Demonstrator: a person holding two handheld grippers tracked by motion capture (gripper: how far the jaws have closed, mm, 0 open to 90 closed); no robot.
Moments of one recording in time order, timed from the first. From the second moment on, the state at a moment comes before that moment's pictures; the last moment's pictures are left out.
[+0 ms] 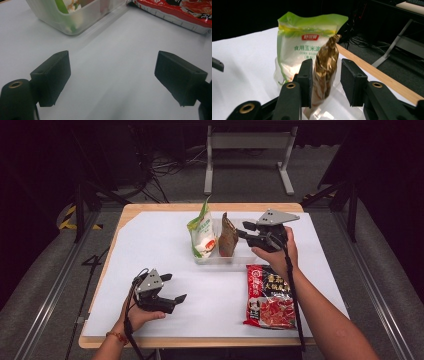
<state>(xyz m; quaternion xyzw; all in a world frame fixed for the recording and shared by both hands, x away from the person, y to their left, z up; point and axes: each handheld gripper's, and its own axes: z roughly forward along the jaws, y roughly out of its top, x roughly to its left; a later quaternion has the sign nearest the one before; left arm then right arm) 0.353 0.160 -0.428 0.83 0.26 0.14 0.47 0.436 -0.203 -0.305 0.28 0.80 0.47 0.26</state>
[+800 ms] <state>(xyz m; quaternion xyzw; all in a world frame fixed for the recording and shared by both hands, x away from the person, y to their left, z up) 0.351 0.152 -0.428 0.84 0.25 0.14 0.46 0.399 -0.299 -0.355 0.30 0.83 0.42 0.21</state>
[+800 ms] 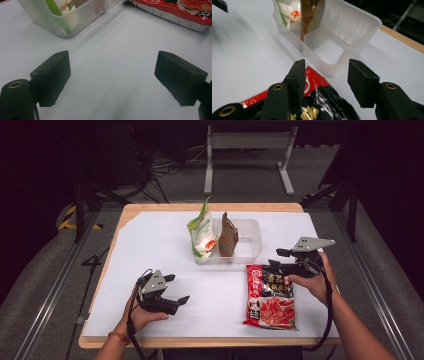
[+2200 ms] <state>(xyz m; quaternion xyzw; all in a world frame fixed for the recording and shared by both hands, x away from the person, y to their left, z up) 0.351 0.139 -0.431 0.85 0.23 0.13 0.45 0.424 -0.346 -0.434 0.38 0.84 0.38 0.09</state>
